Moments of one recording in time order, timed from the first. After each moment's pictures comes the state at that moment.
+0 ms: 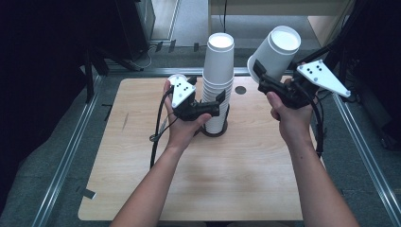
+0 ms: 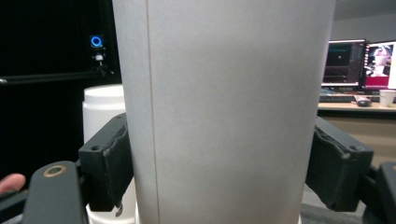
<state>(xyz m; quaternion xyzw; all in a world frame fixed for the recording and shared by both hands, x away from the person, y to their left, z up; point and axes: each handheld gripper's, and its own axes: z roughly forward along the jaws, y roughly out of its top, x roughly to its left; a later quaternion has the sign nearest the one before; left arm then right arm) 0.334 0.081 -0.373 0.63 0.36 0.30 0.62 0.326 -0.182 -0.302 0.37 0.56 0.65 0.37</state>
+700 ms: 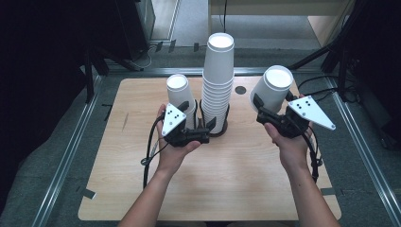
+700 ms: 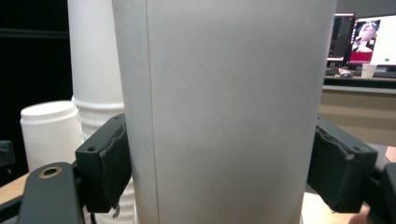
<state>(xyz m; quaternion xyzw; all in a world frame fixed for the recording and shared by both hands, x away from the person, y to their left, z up) 0.288 0.104 -0.414 0.65 0.37 0.28 0.60 0.302 -0.189 -0.373 0.39 0.59 0.60 0.38</state>
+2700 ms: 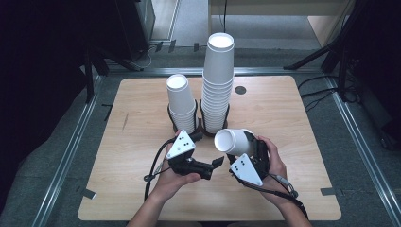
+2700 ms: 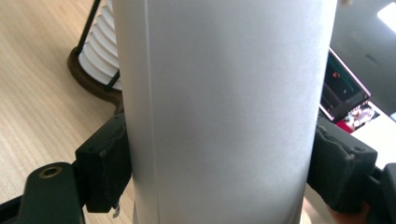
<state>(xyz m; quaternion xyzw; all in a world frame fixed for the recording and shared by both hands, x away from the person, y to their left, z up) 0.244 0.091 -0.446 0.75 0.31 0.15 0.57 0.240 -0.124 -0.489 0.15 0.75 0.38 0.52</state>
